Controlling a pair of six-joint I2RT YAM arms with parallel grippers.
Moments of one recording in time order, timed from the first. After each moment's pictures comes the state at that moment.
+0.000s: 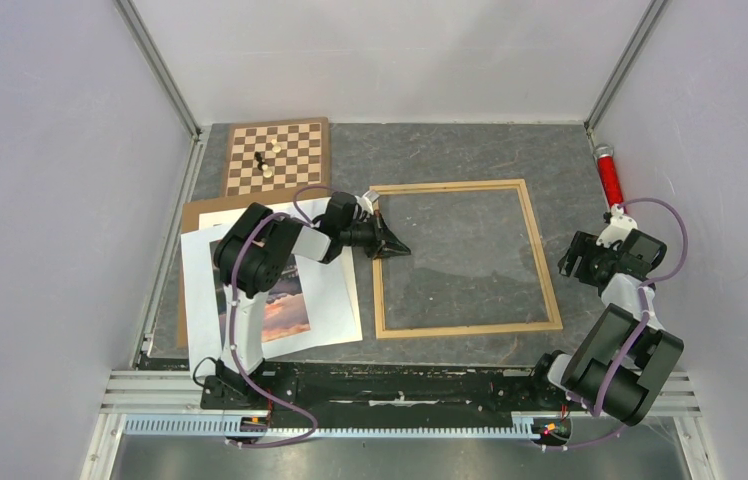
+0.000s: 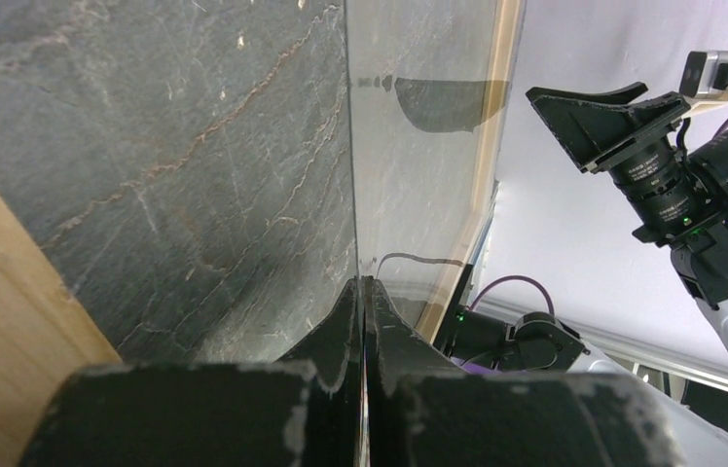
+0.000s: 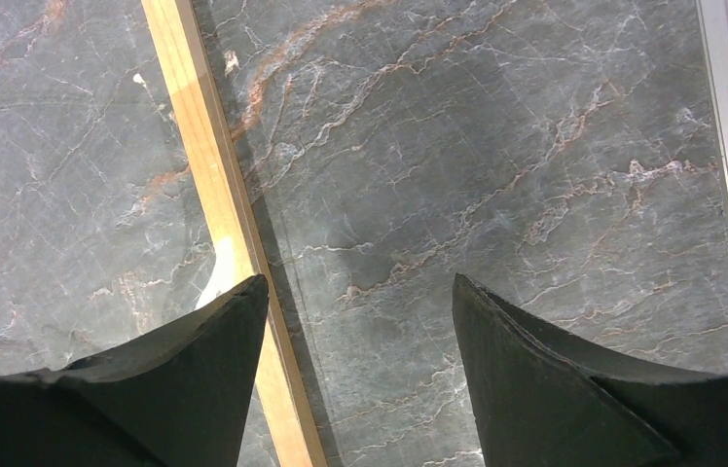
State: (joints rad) left arm -0.49 2.11 0.99 0.55 0.77 -1.00; right arm -0.61 1.24 0.56 -0.16 -0.39 -0.17
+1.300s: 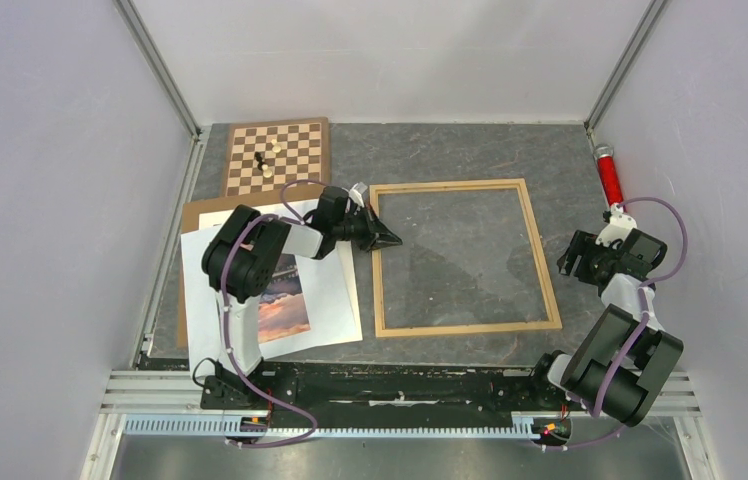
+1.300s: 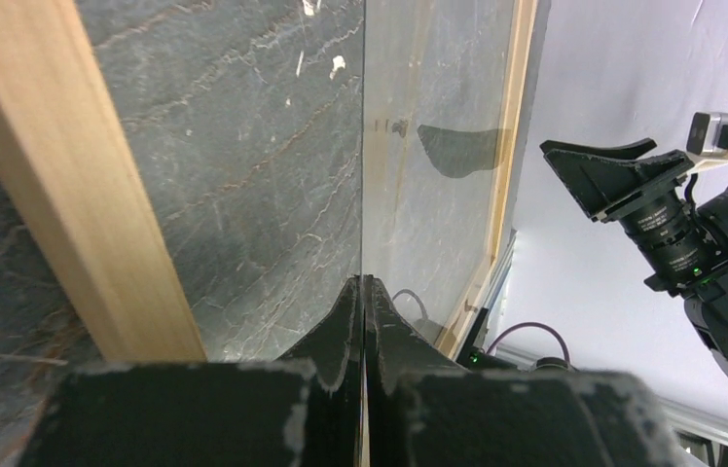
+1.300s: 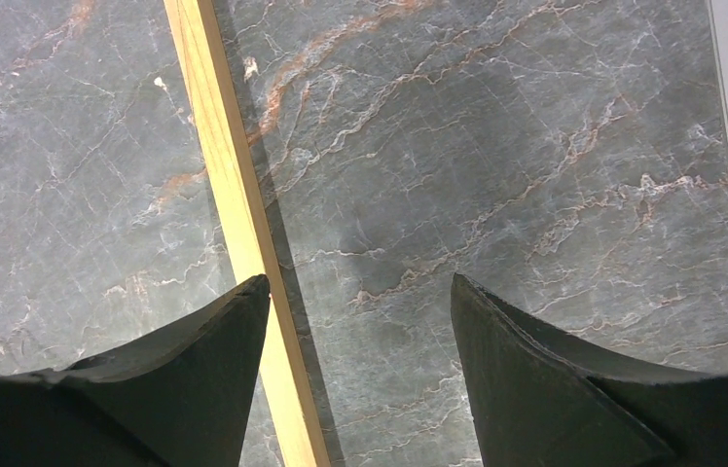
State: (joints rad) left arm -0.46 2.03 0.98 0.47 0.66 -0.96; right arm -0.61 1.24 0.56 -0.15 -0.42 -0.18
